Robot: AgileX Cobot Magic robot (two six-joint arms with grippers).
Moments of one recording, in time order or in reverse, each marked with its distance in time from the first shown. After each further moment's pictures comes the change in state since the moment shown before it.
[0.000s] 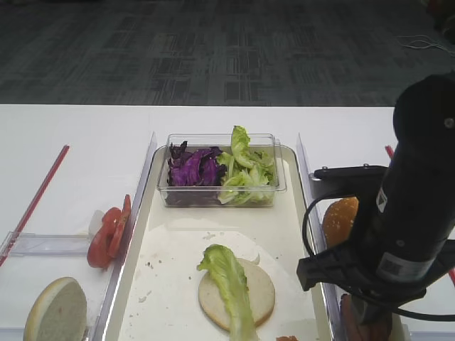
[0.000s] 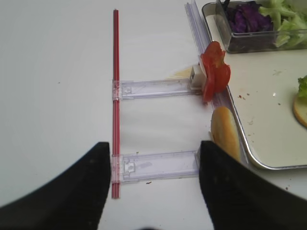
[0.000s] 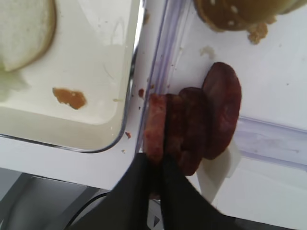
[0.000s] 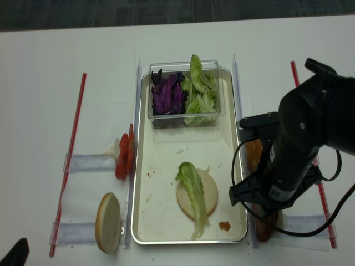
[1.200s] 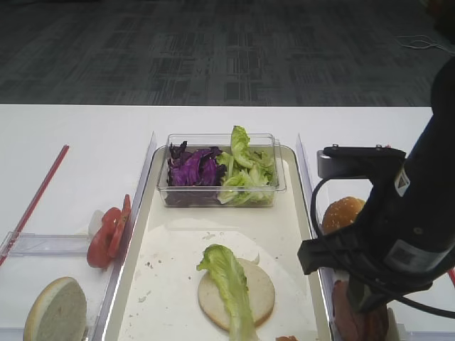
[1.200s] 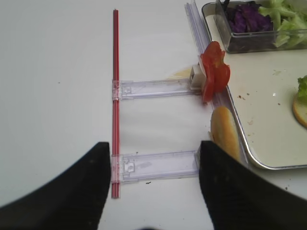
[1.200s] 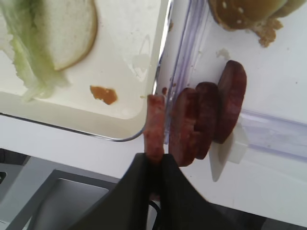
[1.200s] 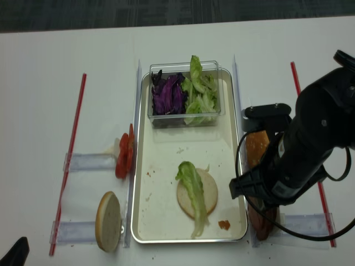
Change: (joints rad) left arm 0.000 0.000 0.000 0.000 0.000 0.000; right arm 0.000 -0.107 0.000 0.046 0.009 0.000
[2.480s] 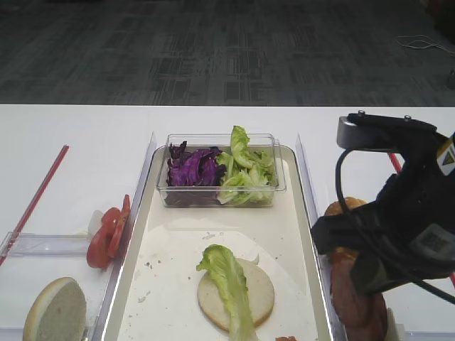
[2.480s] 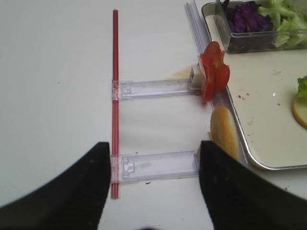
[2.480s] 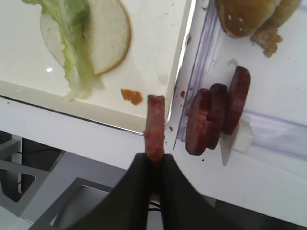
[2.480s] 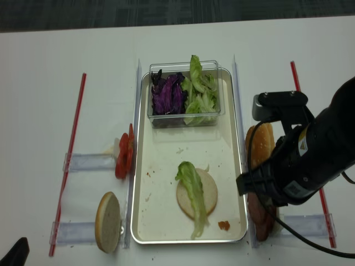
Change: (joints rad) left arm 0.000 0.000 0.000 0.000 0.000 0.000; right arm 0.000 -0.157 0.000 0.026 0.021 0.000
